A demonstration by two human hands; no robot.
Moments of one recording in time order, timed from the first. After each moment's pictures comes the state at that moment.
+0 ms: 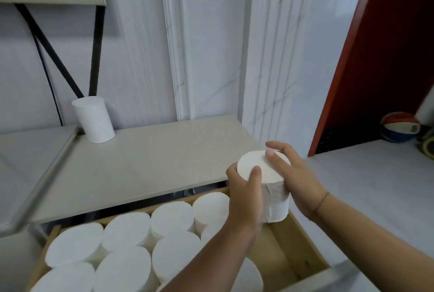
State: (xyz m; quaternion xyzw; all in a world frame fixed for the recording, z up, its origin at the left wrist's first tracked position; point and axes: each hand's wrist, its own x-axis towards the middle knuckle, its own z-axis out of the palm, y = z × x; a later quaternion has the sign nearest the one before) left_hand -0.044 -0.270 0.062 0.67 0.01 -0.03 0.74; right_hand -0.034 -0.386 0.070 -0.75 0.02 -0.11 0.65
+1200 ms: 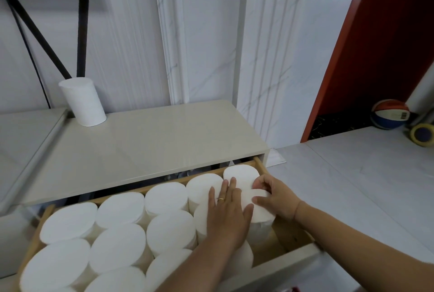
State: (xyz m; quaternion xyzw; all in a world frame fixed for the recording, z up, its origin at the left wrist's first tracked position) left_hand -0.037 -0.247 -0.053 0.97 -0.19 -0.01 0.16; right_hand -0.024 -0.407 -0.039 -0.92 0.04 0.03 0.40
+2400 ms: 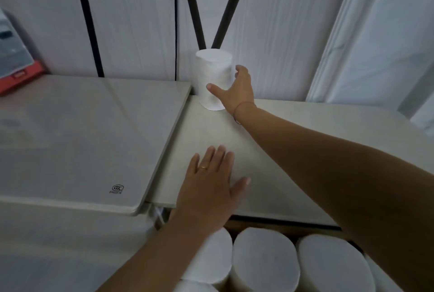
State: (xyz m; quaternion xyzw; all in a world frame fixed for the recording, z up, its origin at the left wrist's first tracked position) left_hand 0.090 0.061 -0.034 0.99 -0.04 0.09 0.11; right_hand 0.280 0.010 0.041 -0.83 -0.11 -0.10 0.54
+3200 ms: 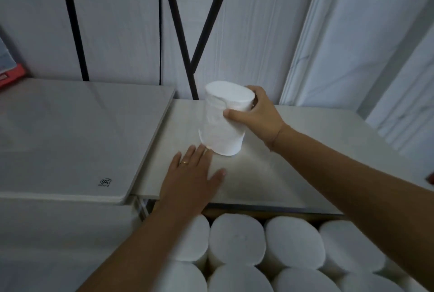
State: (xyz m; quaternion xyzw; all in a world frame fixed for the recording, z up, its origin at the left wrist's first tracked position) left_hand 0.090 0.064 -0.036 0.99 -0.01 0.07 0.10; right_hand 0.198 -0.091 0.058 -0.79 -0.17 -0.04 0.58
